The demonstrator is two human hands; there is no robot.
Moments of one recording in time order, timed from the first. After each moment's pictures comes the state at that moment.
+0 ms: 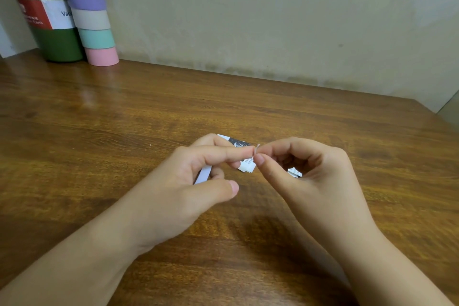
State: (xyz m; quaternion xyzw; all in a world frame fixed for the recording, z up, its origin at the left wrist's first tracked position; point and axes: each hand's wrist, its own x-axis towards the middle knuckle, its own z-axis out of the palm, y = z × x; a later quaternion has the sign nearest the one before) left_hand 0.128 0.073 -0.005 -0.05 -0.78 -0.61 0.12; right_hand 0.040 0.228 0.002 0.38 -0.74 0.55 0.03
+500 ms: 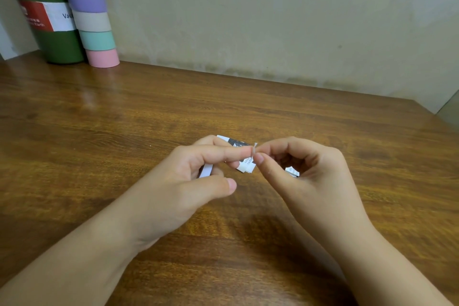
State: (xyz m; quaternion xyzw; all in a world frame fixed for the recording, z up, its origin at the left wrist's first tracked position) left_hand 0.126 0.072 -0.005 -0.05 -0.75 -0.65 0.11; right_hand 0.035 0.227 -0.002 0.38 -0.74 0.55 0.03
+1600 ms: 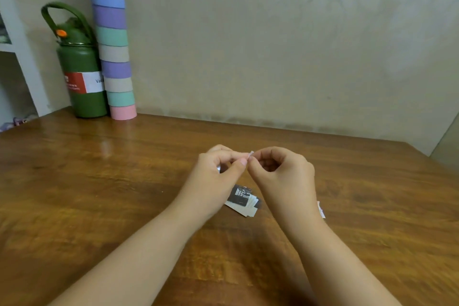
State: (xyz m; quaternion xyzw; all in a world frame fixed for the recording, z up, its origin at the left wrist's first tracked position) left_hand 0.067 0.073 0.011 0.08 -0.77 -0.55 0.30; right_hand 0.005 0.180 0.017 0.27 -0.78 0.54 0.15
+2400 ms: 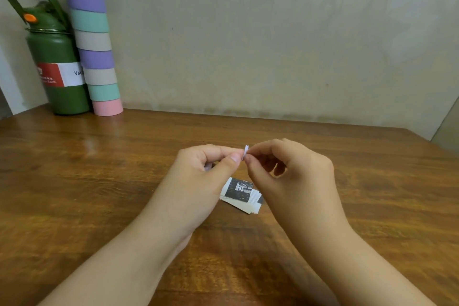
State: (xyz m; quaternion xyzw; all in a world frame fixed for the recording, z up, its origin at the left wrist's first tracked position) left_hand 0.087 0.073 0.012 0.09 -0.73 -0.62 0.27; right_hand 0.013 0.186 0.002 0.39 -0.75 0.42 0.33
